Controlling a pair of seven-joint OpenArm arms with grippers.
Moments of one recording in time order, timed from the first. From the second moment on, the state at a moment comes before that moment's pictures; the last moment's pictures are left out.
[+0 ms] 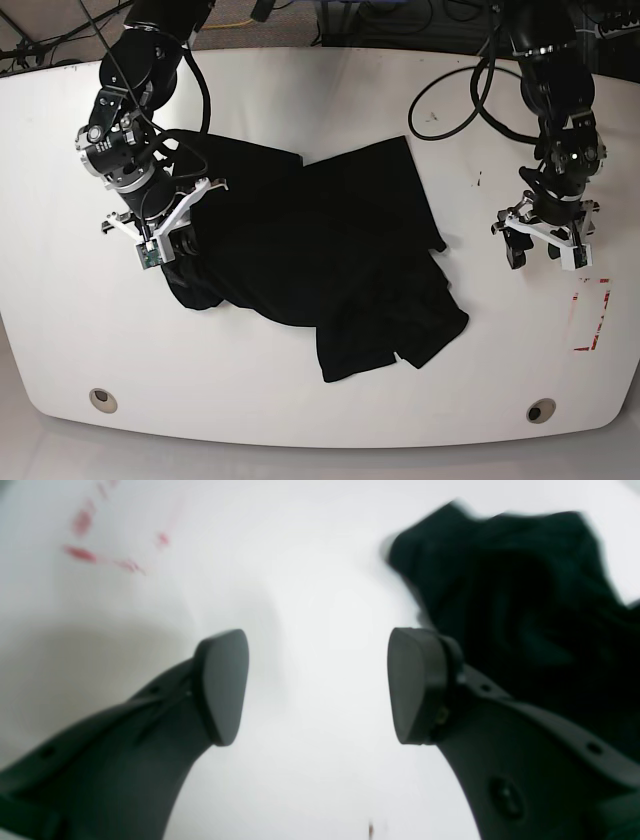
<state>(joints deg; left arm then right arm) 0.8 -11.2 -19.3 95.6 -19.2 -7.7 37.5 -2.4 2.3 20.5 113.6 15.9 36.0 -56.9</state>
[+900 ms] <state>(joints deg) -25.8 -3.1 -12.7 45.1 -19.7 -15.8 19.2 -2.7 3.2 20.8 113.6 15.5 36.0 -56.7</state>
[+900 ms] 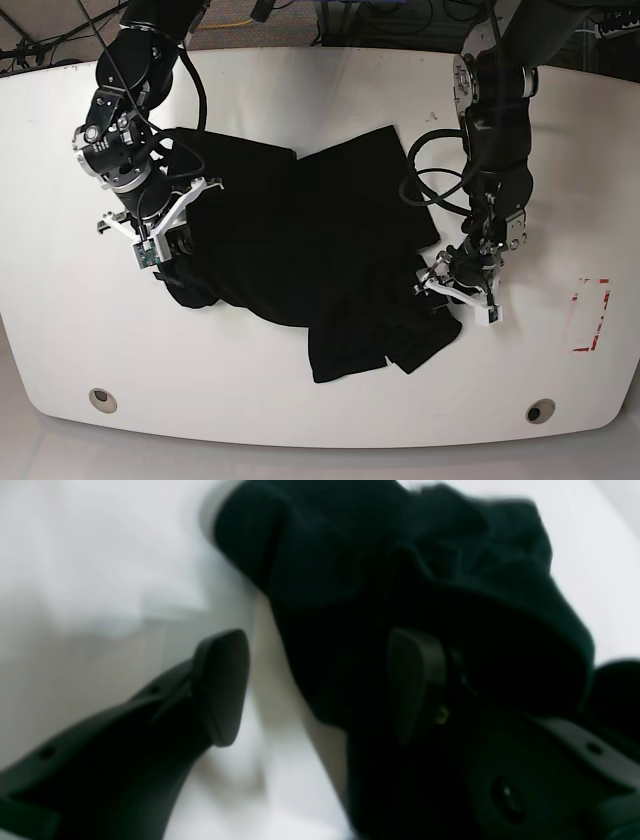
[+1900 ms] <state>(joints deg) -1.8 -9.7 -18.0 83.9 -19.8 -16.4 37.6 -4.0 3.2 23.0 113.5 16.5 36.1 -56.7</state>
